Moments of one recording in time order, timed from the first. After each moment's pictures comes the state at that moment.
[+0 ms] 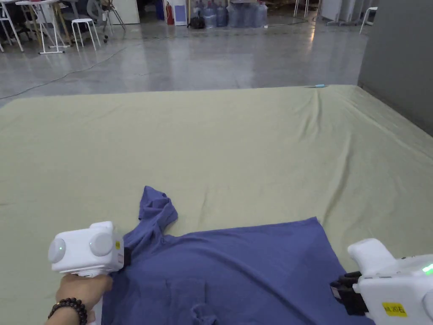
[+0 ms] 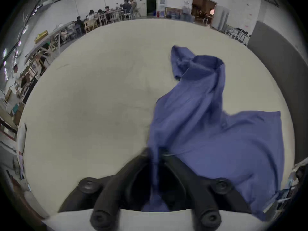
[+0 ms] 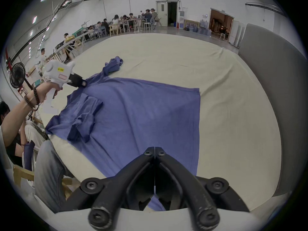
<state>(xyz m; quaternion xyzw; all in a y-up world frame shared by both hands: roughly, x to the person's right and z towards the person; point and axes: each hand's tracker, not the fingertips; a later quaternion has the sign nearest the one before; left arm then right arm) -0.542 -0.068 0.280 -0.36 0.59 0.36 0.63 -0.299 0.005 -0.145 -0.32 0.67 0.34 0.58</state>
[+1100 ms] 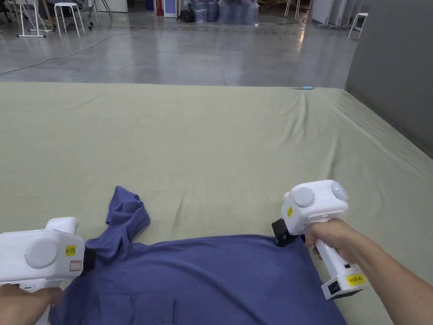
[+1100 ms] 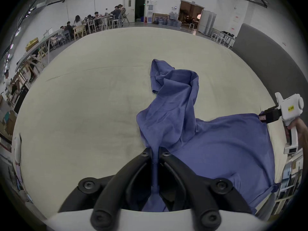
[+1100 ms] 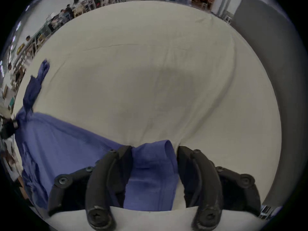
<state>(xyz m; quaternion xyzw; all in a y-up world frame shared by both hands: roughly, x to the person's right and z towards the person) -0.542 -0.052 0.272 -0.34 0.55 0.35 0.68 -0.552 -0.073 -0.204 -0.41 0.53 0.42 0.61</state>
